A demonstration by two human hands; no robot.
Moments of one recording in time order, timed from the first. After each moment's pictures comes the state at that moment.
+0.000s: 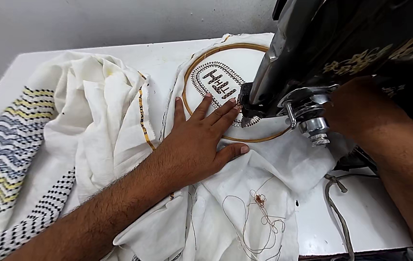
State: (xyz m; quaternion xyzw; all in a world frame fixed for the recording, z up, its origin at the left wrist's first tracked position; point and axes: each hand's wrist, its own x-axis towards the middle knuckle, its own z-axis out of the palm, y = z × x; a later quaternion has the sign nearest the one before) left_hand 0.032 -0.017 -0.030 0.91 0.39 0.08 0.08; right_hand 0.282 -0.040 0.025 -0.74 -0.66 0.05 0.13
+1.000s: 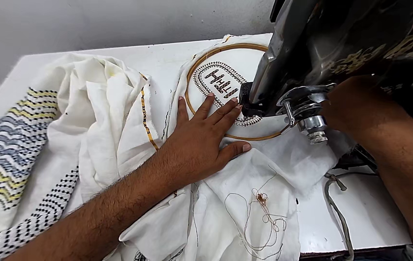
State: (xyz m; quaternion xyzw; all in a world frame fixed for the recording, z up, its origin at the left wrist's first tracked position) left_hand 0.035 -0.014 -0.034 0.91 0.39 0.09 0.08; right_hand 0.282 -0.039 0.028 -0.75 -0.65 0.05 0.10
